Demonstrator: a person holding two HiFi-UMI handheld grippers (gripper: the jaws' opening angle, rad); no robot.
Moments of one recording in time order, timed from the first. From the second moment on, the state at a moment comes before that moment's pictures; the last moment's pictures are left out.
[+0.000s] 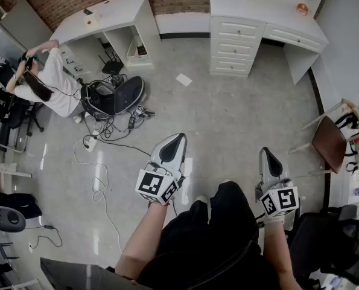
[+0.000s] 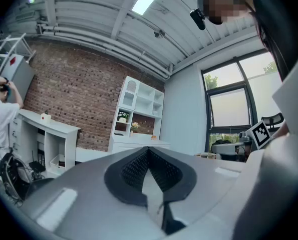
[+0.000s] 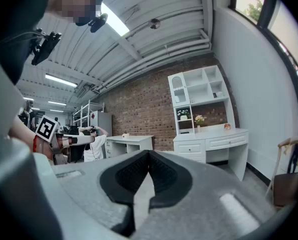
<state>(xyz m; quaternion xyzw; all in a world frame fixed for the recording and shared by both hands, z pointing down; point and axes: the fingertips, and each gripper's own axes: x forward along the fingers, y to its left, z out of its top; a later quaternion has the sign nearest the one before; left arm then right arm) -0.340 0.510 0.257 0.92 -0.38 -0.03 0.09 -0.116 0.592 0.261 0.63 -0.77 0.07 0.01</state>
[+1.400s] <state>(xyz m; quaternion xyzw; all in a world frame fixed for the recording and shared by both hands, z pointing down) -0.178 0.269 0.262 0.89 -0.44 -0.02 0.10 0.057 0.333 0.284 0.58 -0.81 0.09 0.02</state>
